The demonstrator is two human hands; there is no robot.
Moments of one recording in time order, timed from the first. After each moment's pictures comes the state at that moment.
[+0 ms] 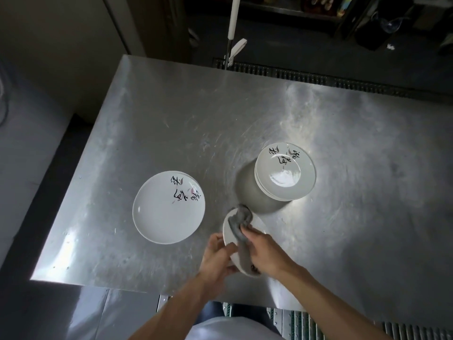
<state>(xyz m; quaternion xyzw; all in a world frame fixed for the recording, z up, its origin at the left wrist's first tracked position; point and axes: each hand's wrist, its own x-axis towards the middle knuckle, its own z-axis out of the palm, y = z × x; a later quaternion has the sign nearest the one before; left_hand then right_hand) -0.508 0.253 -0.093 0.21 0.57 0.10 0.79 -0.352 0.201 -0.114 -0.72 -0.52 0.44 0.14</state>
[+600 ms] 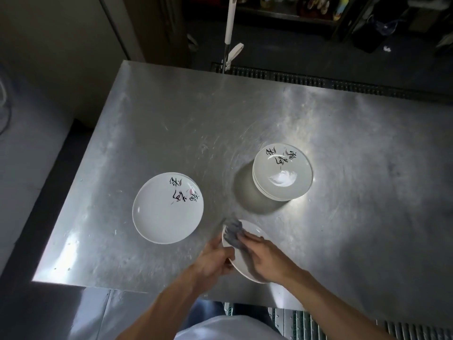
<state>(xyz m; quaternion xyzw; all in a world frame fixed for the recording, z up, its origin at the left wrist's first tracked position) -0.513 0.266 -0.084 0.27 0.51 0.03 0.82 -0.349 0.188 -0.110 -0.66 -0.57 0.47 0.15</state>
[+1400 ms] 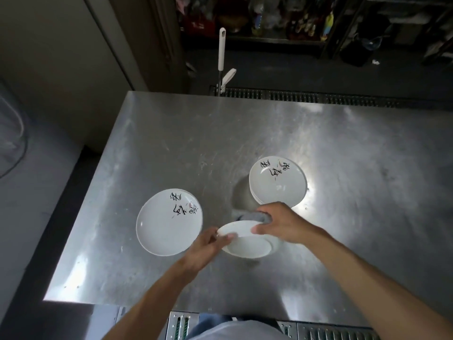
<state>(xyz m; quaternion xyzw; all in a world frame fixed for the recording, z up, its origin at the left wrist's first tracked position) -0.521 0.309 -0.056 0.54 0.51 0.02 0.67 -0.279 0.247 -0.023 -0.68 -0.50 0.49 0.23</state>
